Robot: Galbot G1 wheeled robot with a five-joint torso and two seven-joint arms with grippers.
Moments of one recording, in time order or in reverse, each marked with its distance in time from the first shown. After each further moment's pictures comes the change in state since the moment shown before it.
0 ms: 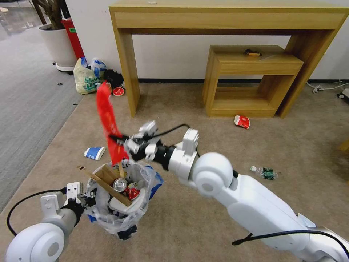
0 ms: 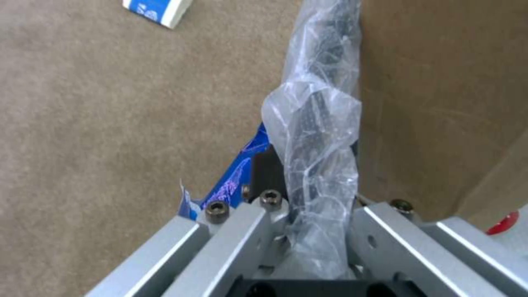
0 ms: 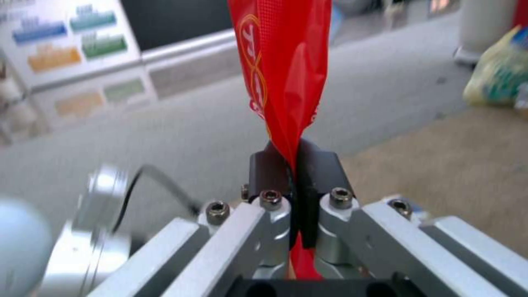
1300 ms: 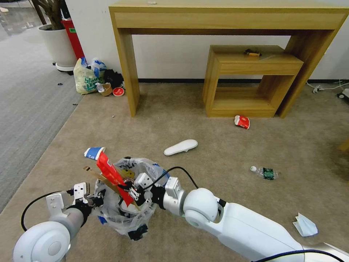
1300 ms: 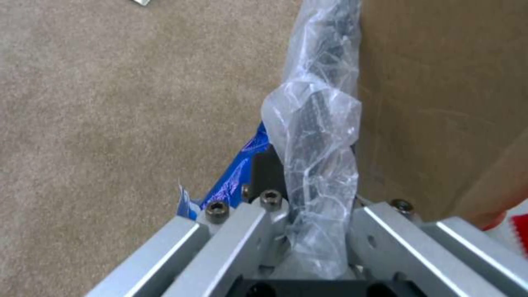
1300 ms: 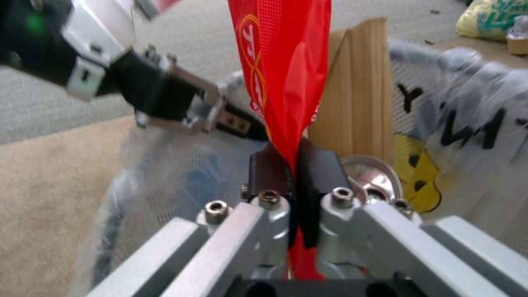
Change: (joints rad) left arm -0.010 0.014 0.035 -0.023 -0.148 0.000 -0.090; right arm -0.128 -0.023 -0.183 -0.150 -0.370 0.082 -0.021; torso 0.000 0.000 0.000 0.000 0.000
